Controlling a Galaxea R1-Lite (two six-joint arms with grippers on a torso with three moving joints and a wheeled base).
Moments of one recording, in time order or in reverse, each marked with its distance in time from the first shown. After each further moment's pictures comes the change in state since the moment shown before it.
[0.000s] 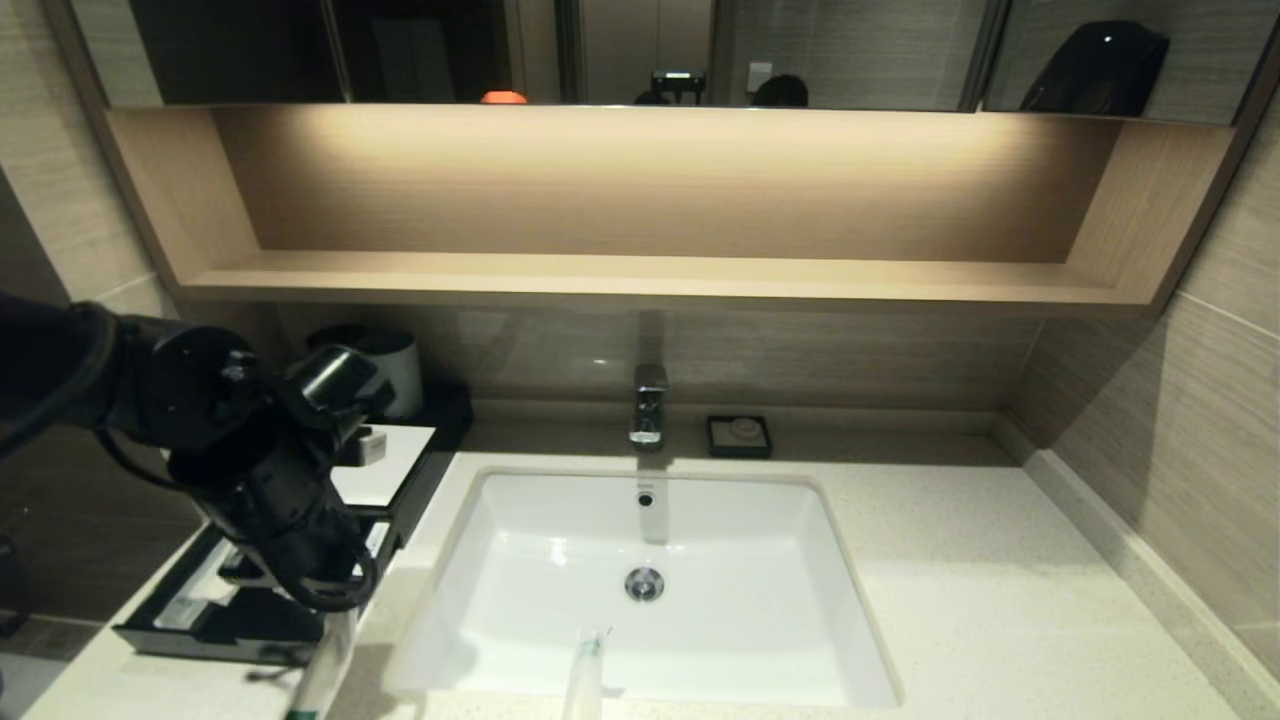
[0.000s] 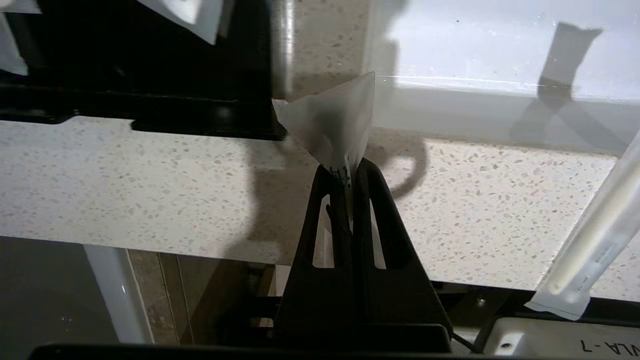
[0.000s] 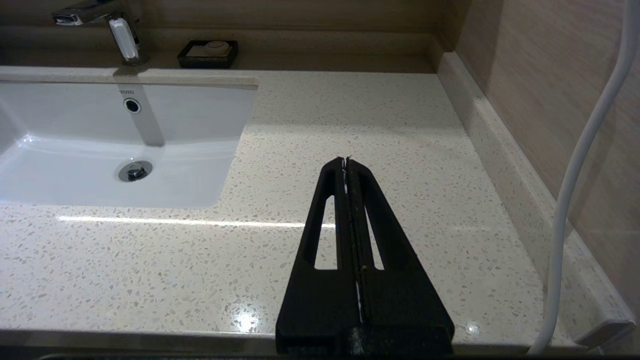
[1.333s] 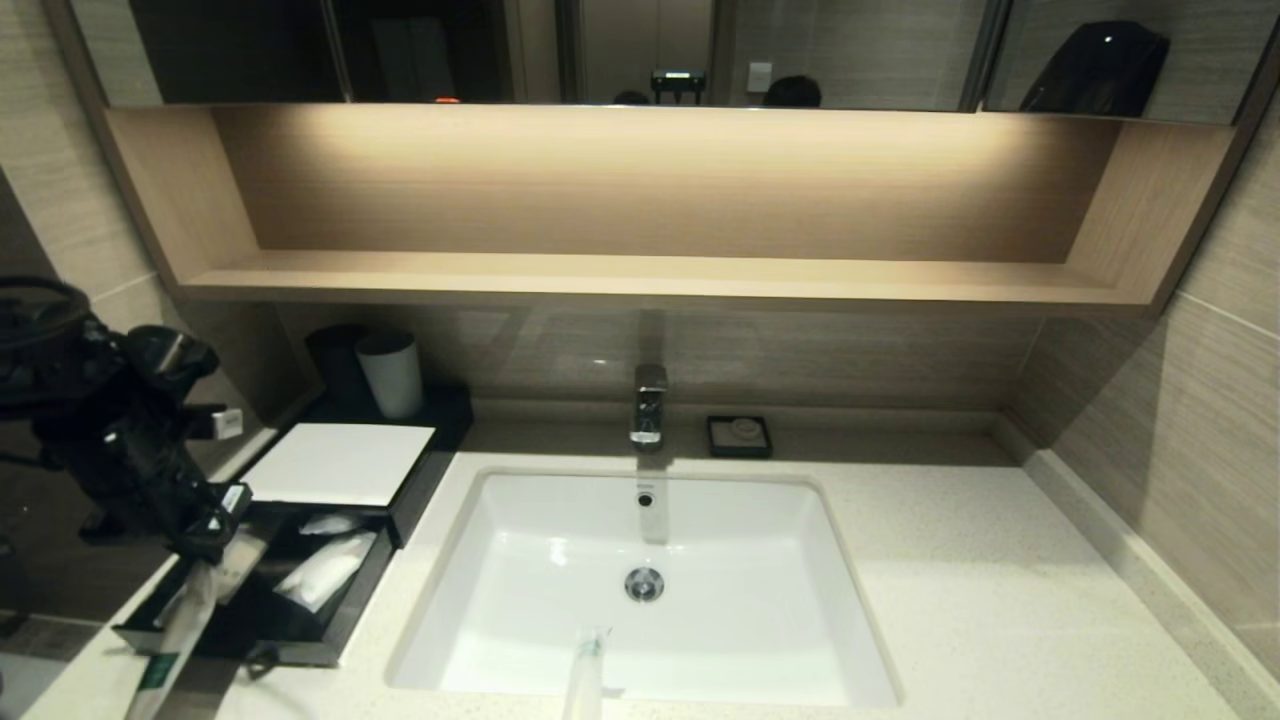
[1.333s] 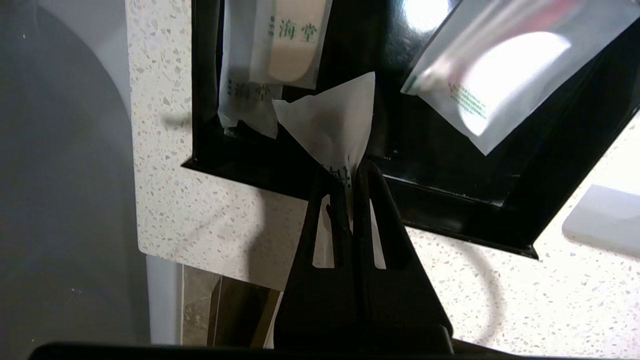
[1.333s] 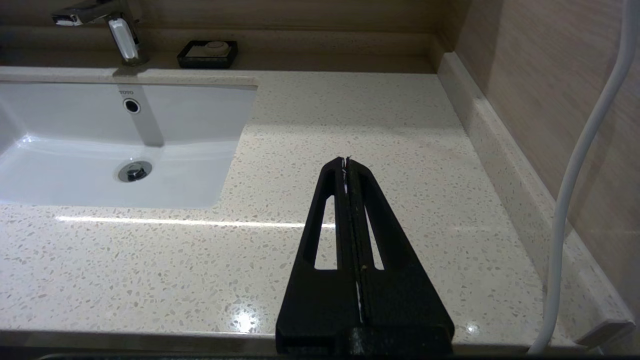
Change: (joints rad) left arm 0.446 0.156 -0.180 0.001 -0.003 0.294; right arm 0.000 0.000 0.000 0.000 0.001 0.000
